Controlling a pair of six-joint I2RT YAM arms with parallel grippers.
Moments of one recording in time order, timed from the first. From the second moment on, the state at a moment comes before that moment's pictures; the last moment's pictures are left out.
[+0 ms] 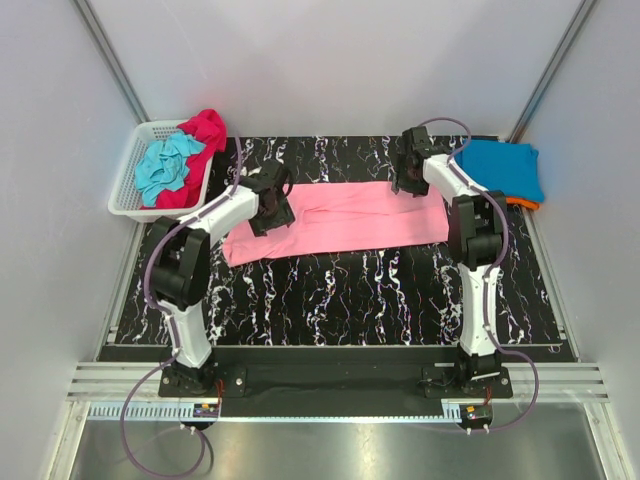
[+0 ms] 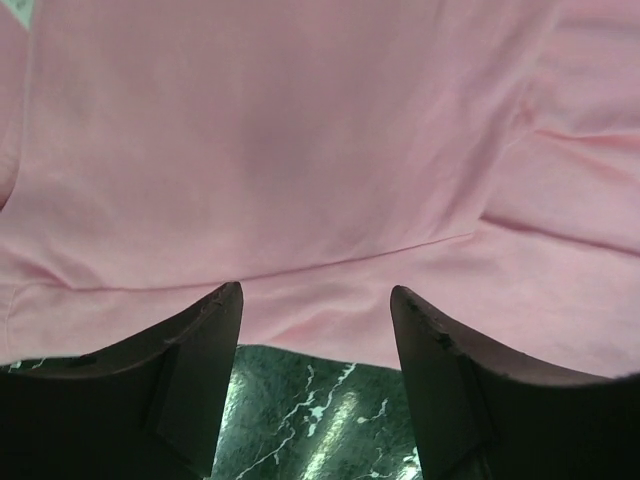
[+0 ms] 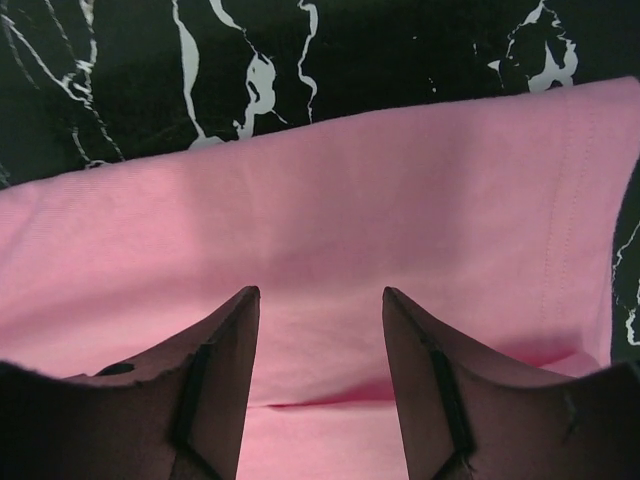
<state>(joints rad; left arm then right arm) -0.40 1.88 1.42 -0.68 -0.21 -0.78 0.19 2.29 1.91 -0.63 0.14 0.36</state>
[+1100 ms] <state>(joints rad) -0.24 2.42 2.13 -1.05 -0.15 -0.91 0.21 1.97 1.36 -0.66 0.07 0.41</state>
